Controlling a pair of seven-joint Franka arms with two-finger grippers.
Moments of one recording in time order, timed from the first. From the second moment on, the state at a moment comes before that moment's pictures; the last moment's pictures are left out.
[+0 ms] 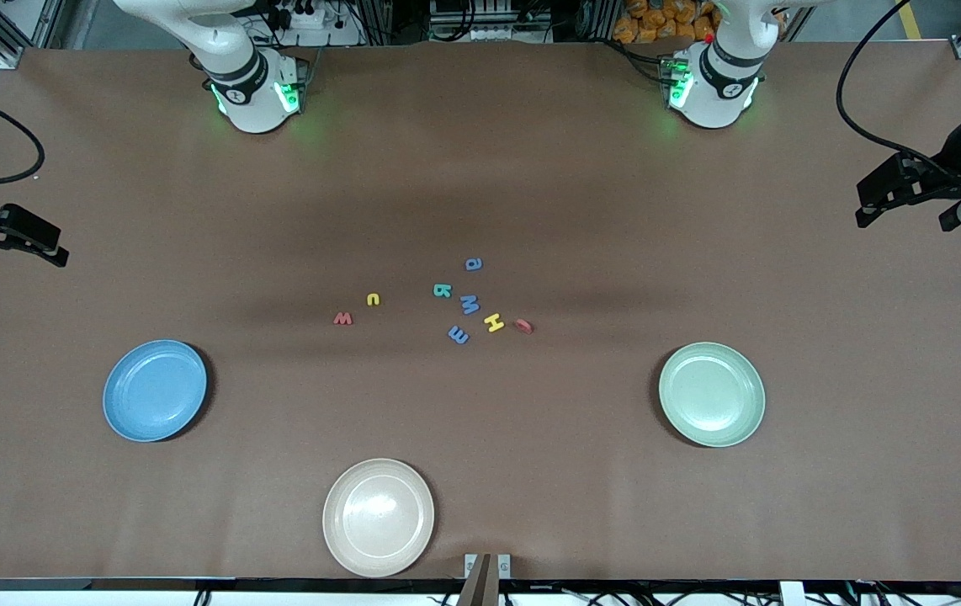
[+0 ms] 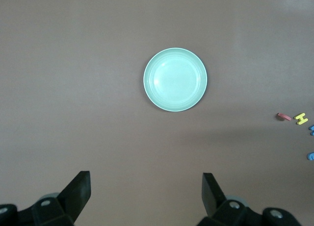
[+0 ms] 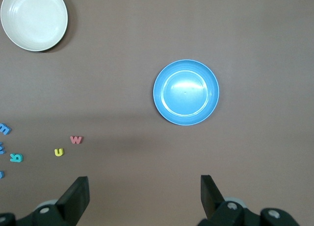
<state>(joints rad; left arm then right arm) 0.02 0.00 -0.11 -1.50 0.02 1.58 -0.03 0.09 0.09 -0.14 -1.48 0.03 1.61 -0.05</state>
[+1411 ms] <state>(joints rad) -0.38 0.33 -0.11 -1.54 0.01 1.83 -0.54 0.06 0.09 -0.14 -1.48 0.03 1.61 -0.05</state>
